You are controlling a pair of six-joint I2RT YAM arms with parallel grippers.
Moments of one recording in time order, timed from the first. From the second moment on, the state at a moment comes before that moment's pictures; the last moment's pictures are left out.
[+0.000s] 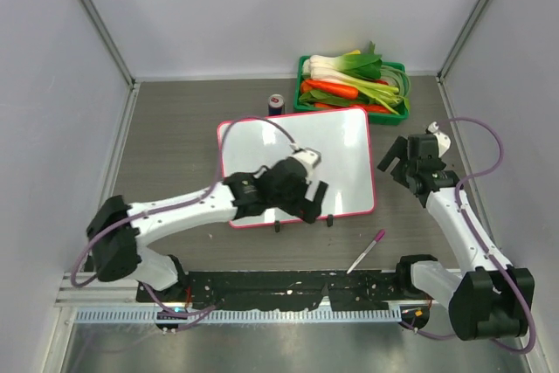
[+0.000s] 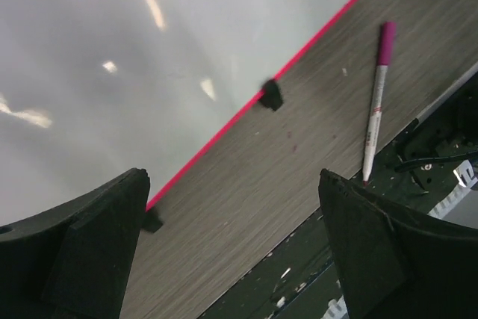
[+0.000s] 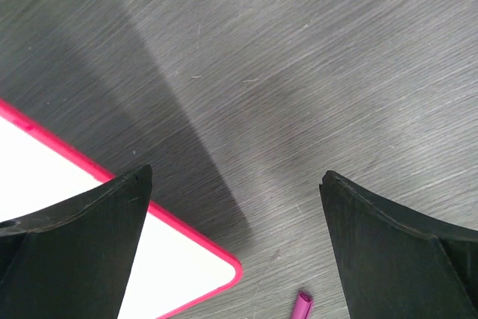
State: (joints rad) left arm -1.03 1.39 1.06 -0.42 -0.08 -0.48; right arm 0.05 1.03 0.73 -0.49 0.21 0.58
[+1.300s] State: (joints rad) left arm -1.48 2.11 1.49 -0.35 -0.35 -0.47; right arm -0.29 1.09 0.65 -0.42 -0.12 0.54
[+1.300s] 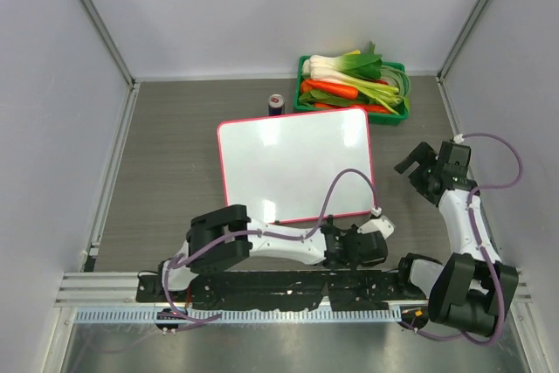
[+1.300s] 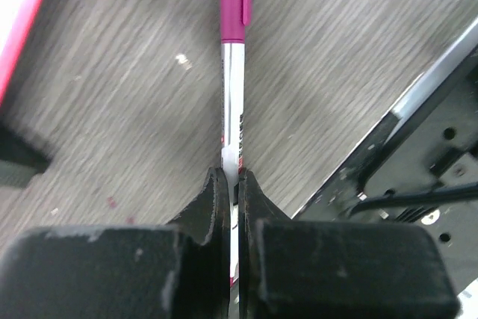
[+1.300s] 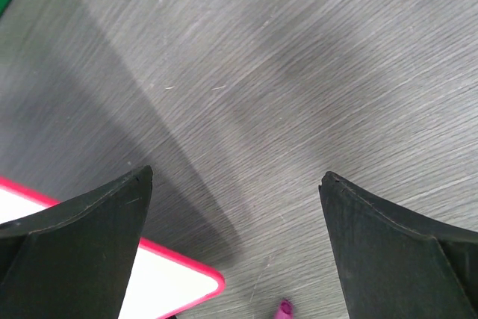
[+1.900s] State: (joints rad) left arm -0.91 1.33 1.26 -0.45 -0.02 -0.45; right arm -0.17 0.93 0.86 -0.34 -0.47 0.59
